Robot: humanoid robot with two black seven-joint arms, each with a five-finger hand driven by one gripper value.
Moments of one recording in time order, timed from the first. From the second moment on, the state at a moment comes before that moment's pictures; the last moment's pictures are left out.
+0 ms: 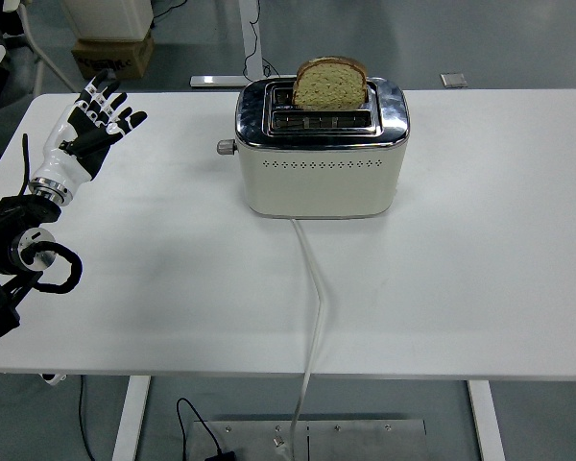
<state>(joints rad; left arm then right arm) -0.80 0.37 -0.53 -0.60 0.03 -0.24 -0.49 0.03 0.00 0.29 0.08 -0.32 0.06 0.13</state>
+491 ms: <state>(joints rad) -0.80 0.28 -0.61 -0.49 -0.04 -0.24 -0.49 0.03 0.00 0.29 0.08 -0.32 0.06 0.13</state>
